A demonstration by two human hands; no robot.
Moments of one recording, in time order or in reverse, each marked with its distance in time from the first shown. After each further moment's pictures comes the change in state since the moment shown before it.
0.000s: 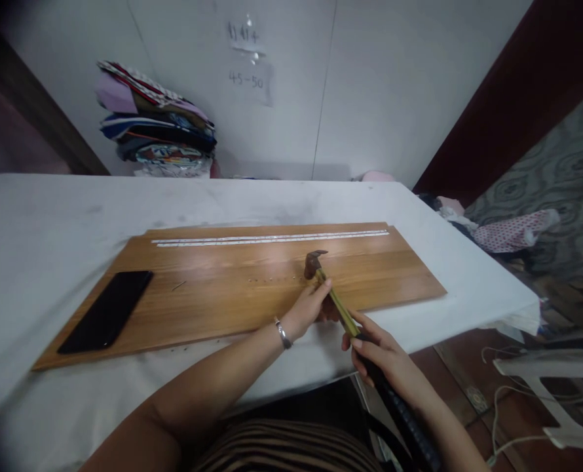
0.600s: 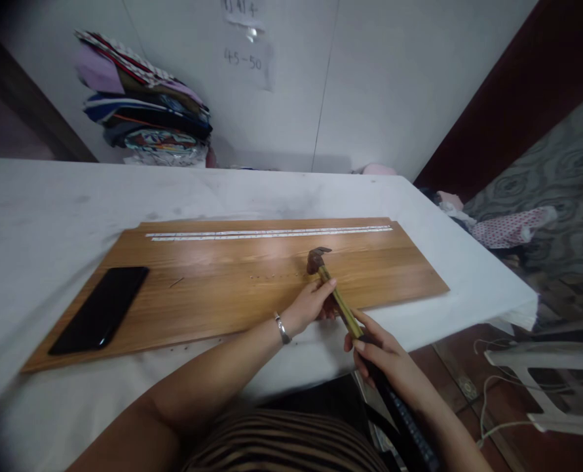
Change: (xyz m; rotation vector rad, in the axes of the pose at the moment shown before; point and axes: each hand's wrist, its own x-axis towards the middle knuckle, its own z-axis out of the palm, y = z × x) left_hand 0.004 -0.004 -0.007 0.022 -0.042 0.007; right_hand -0.002 0.000 0.006 -0.030 0.024 0.038
